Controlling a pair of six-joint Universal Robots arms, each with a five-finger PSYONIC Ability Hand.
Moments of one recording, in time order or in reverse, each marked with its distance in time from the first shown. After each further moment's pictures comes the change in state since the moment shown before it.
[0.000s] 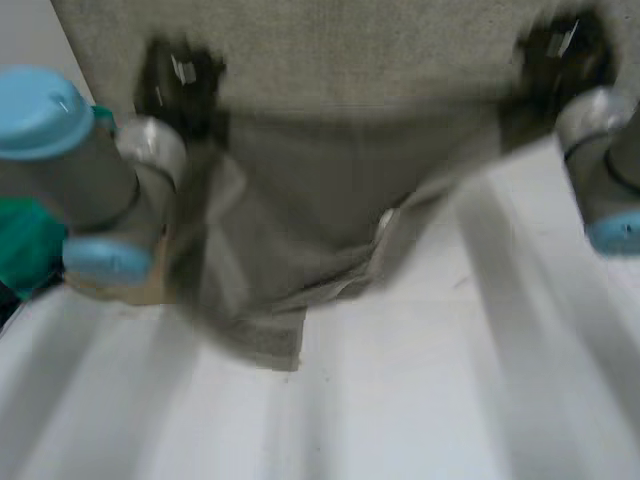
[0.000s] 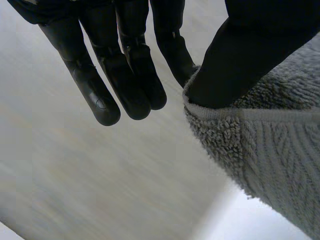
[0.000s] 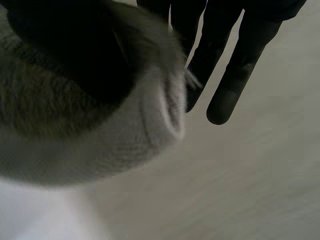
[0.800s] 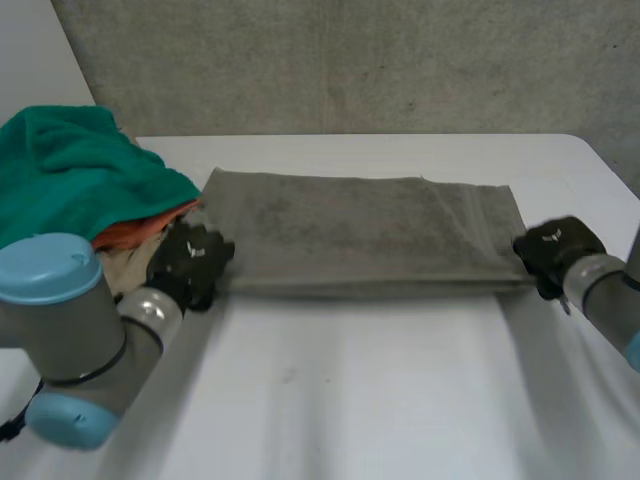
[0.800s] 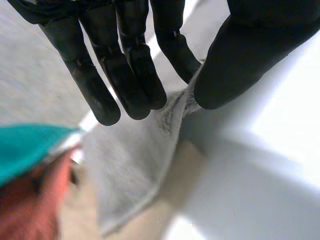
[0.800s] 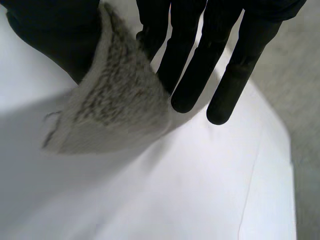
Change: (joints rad) left arm 0.043 0.120 -0.686 -0.020 0.091 -0.037; right arm -0.135 -0.023 0.459 0.367 -0.045 -0.053; left_hand -0.007 -0.010 -0.010 -0.010 -0.006; right_hand 0.000 0.000 0.003 0.000 0.003
